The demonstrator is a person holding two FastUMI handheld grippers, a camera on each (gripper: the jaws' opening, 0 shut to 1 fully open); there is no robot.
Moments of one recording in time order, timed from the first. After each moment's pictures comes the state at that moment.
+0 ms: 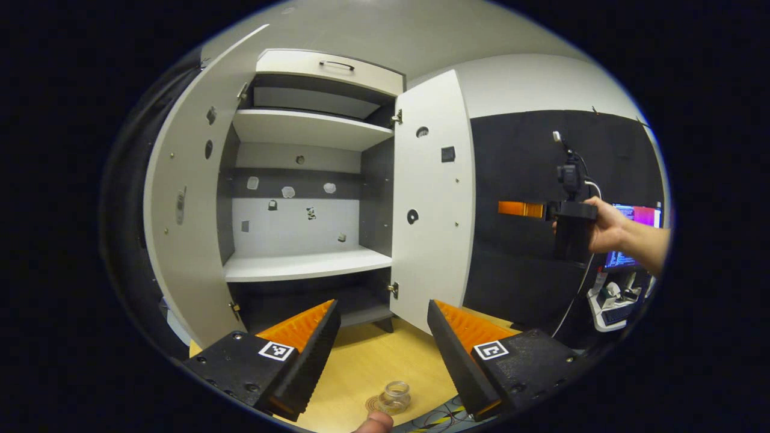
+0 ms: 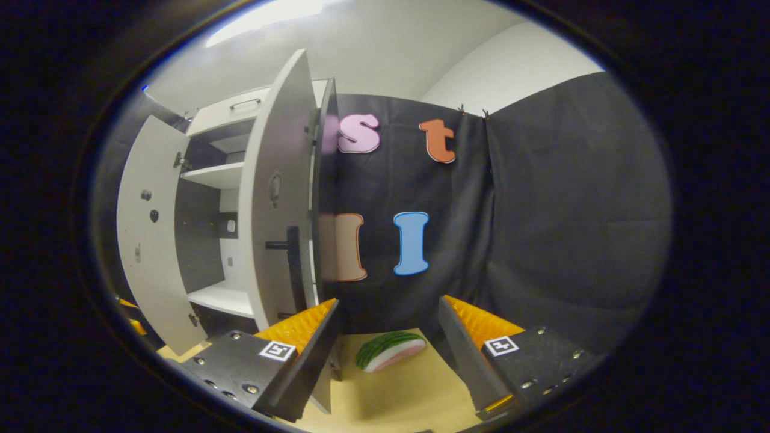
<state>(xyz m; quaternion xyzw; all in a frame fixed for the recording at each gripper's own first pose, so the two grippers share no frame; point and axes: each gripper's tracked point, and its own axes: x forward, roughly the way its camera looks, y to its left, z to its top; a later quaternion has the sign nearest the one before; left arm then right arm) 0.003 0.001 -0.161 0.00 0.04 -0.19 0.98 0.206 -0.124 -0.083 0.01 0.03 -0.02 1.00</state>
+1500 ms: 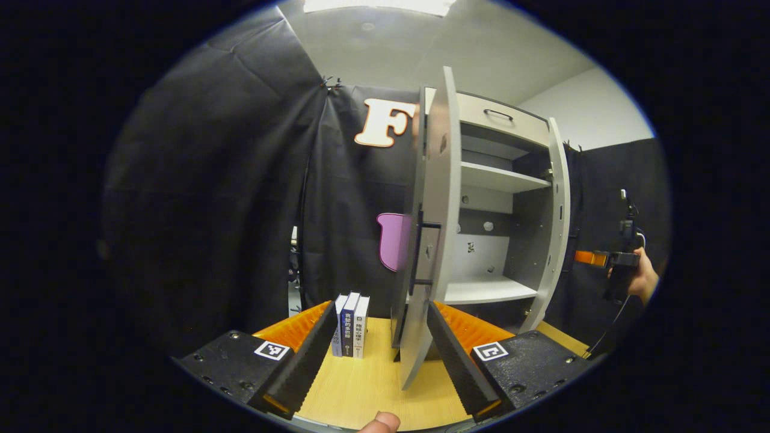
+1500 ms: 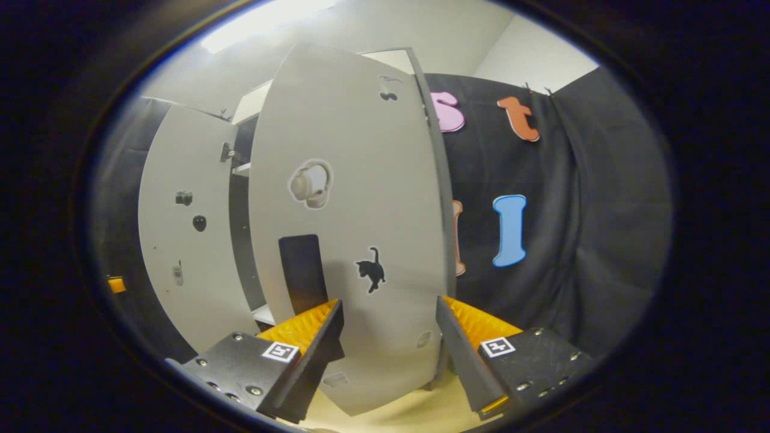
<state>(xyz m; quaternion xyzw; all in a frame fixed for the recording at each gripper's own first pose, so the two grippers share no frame) -0.049 0.296 -0.078 -0.04 0.00 0.09 1.00 0.260 0.100 -0.098 0.04 0.06 0.13 0.99</state>
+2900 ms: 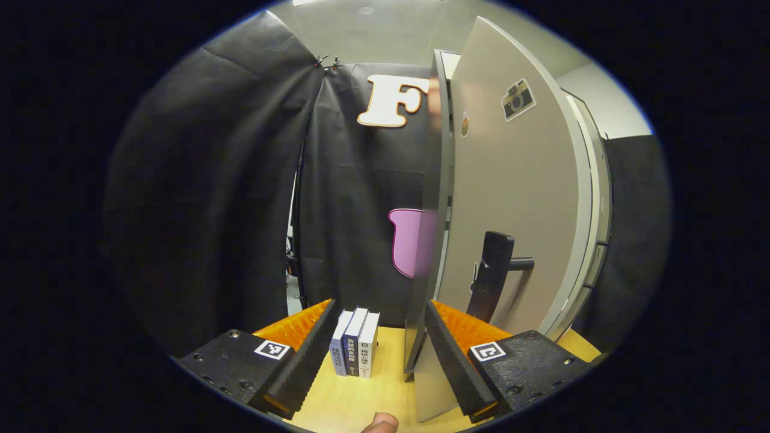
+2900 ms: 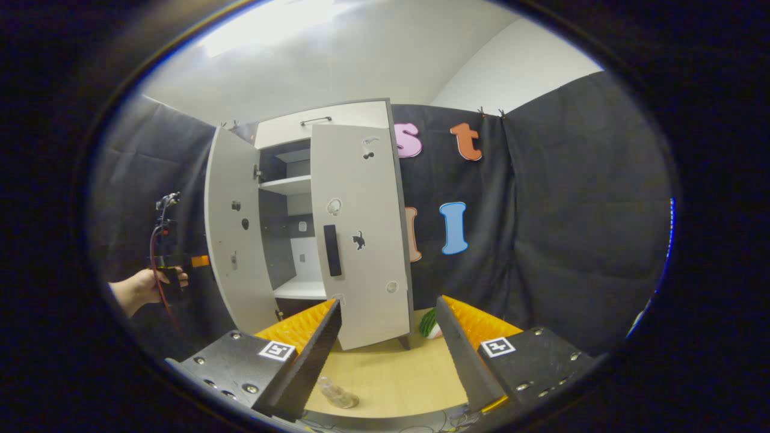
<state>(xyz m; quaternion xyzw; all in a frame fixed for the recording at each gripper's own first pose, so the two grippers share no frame) 0.087 0.313 -0.061 0.00 0.03 0.13 0.99 -0.034 0.037 -0.060 0.05 0.05 0.05 1.00</state>
